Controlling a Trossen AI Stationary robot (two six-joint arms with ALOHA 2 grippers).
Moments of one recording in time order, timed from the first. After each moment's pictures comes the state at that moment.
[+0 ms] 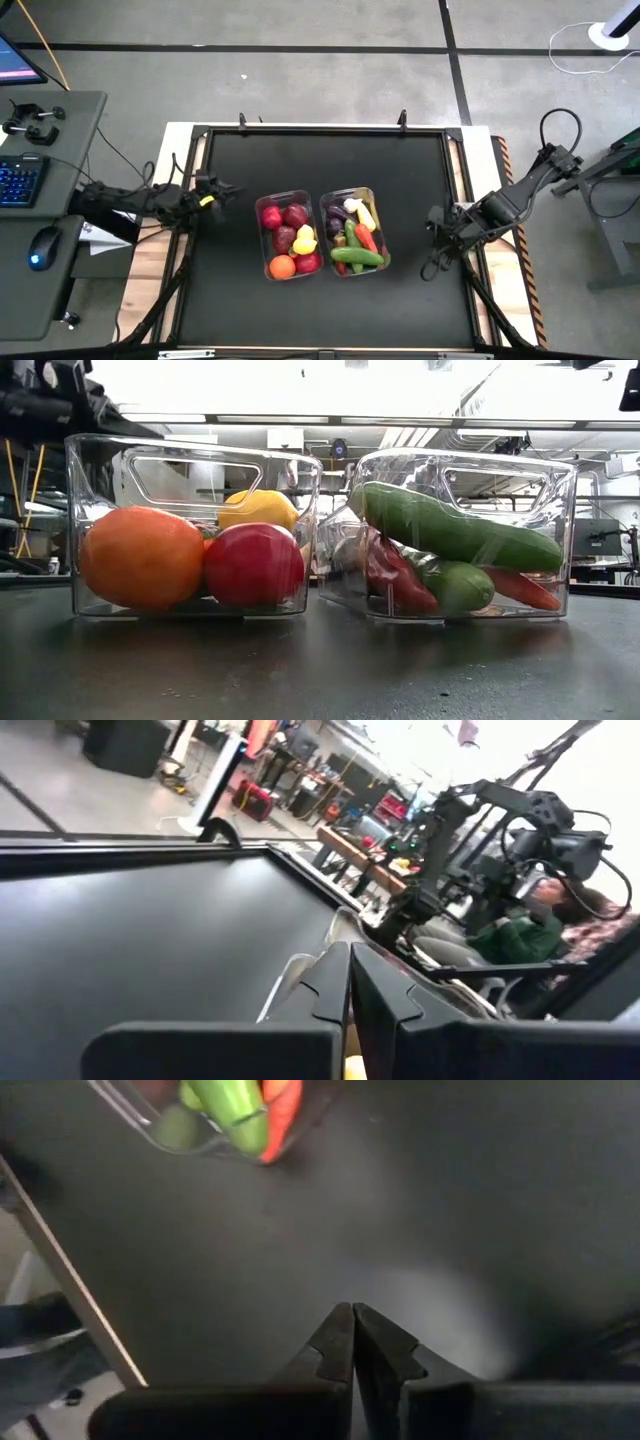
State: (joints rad) left arm -0.18 0.07 0.12 -0.07 -0.54 -0.58; right arm 0.62 1.03 1.02 -1.26 0.12 1.20
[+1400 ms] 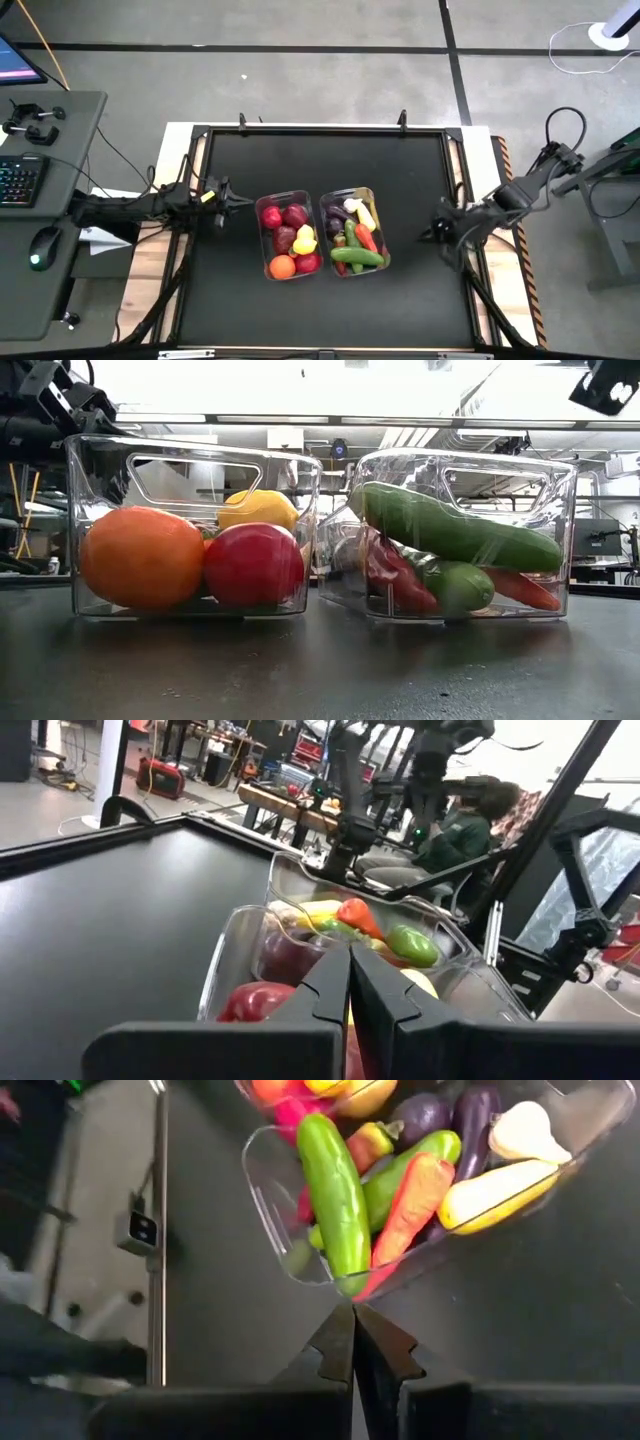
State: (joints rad) left arm 0.02 0.06 0.01 0.02 -0.07 -0.36; right arm 0.62 0.80 0.86 -0.88 0.31 0.82
